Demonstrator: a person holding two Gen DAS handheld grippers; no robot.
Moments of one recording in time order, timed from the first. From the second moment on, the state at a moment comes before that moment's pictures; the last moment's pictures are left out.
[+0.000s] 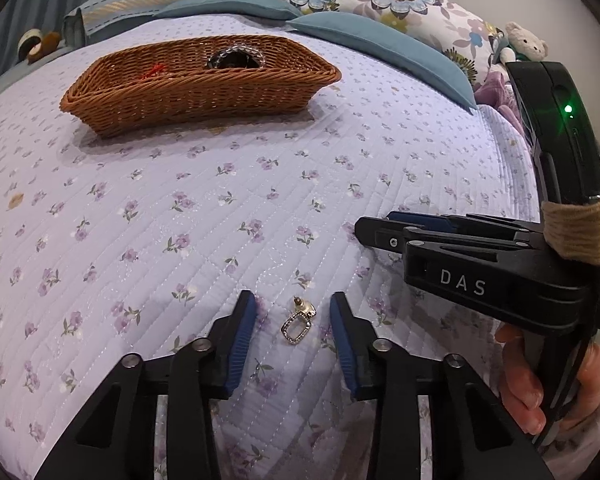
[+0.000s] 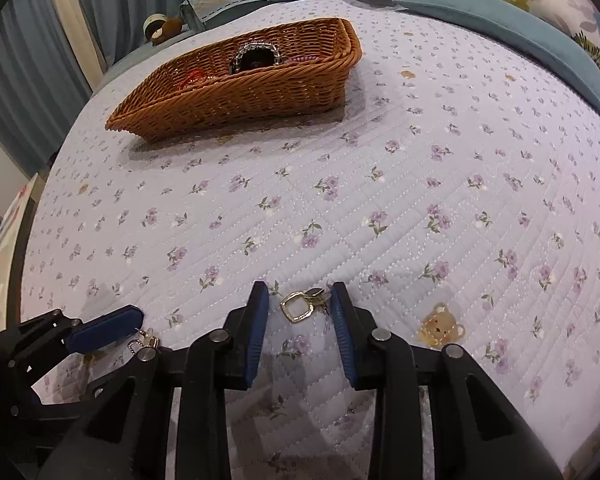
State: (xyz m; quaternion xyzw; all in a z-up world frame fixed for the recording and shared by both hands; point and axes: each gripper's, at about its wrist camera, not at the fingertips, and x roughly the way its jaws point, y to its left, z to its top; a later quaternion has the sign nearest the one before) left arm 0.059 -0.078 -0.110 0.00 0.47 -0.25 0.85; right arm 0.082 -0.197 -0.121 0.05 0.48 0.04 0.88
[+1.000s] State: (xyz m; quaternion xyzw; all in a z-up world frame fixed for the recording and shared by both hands) left arm 0.057 -0.057 -0.081 -0.03 0.42 -0.23 0.88; right arm 0.063 -0.191 -0.079 0.05 0.39 0.09 0.91
